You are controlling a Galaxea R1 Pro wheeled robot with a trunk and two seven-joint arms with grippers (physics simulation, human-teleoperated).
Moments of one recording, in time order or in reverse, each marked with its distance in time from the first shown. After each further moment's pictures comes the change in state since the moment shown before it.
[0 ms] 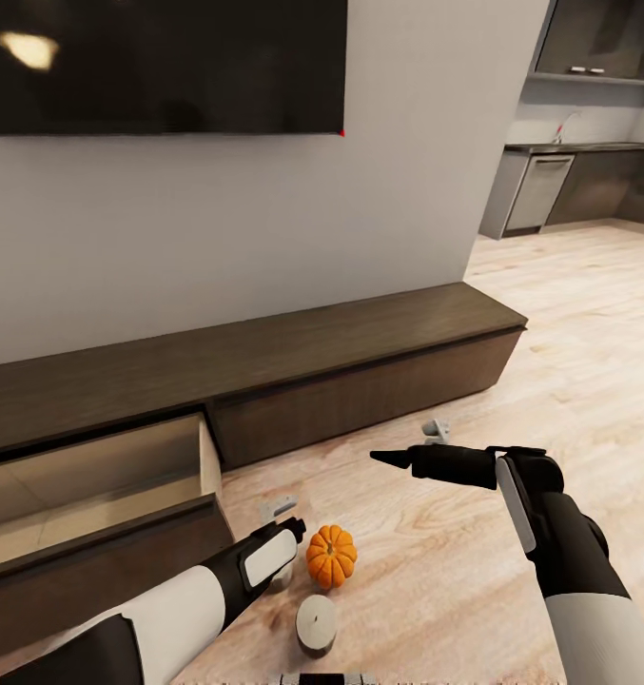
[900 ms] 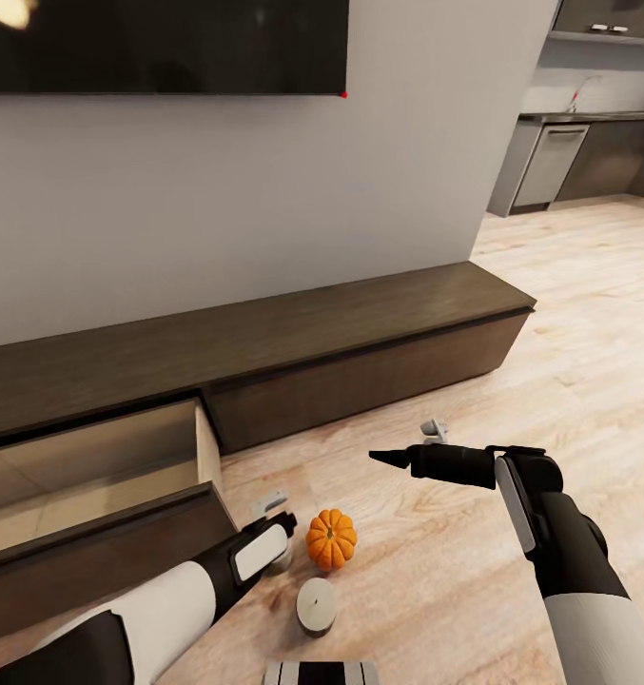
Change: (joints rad) left arm -0.008 0.036 0.011 -0.016 0.001 -0.004 0.001; right arm 0.000 0.003 0.002 -0.005 0.002 0.000 -0.001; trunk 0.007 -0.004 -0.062
